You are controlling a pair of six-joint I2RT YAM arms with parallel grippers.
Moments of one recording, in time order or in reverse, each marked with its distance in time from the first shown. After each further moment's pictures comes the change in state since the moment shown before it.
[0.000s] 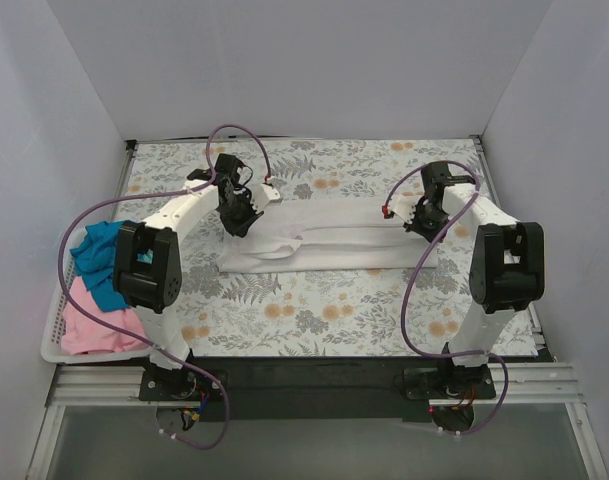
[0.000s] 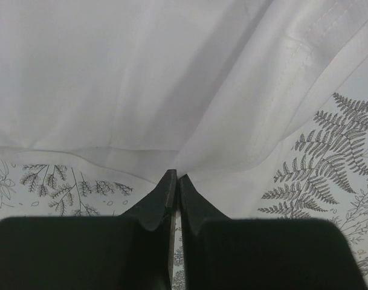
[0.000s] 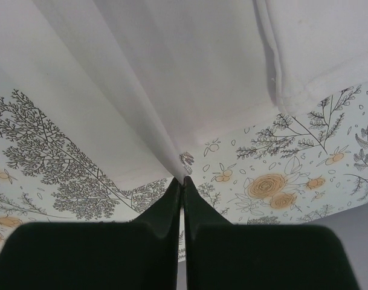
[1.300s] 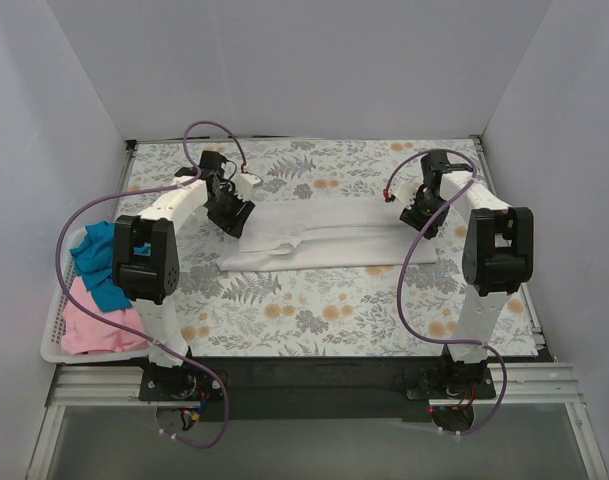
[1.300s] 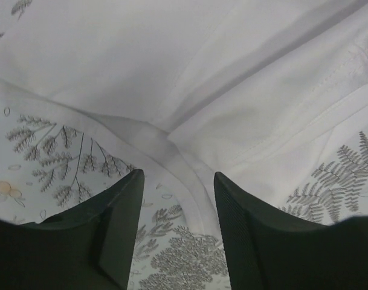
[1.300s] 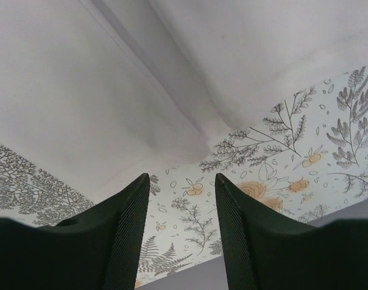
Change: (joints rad) left arm 0.092 0.077 0.028 0.072 -0.002 -0.224; right arm -0.020 0.165 0.175 -0.006 0.005 0.106
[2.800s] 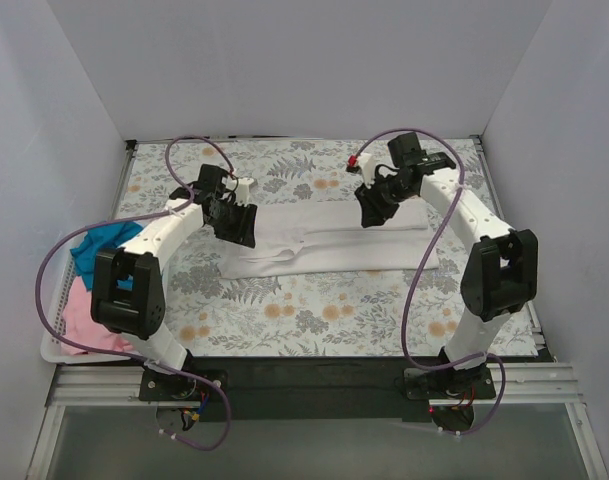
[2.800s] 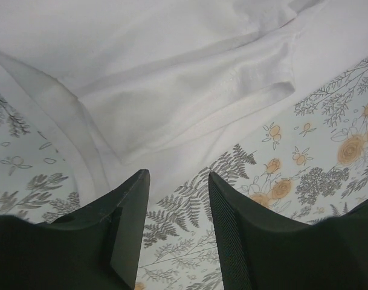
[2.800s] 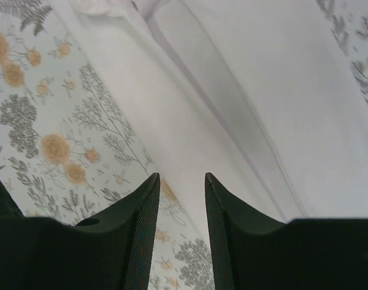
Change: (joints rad) left arm -0.053 -0.291 -0.248 0.090 0.071 -0.476; right arm 0.216 -0.195 0.086 -0.049 -0.492 0.427
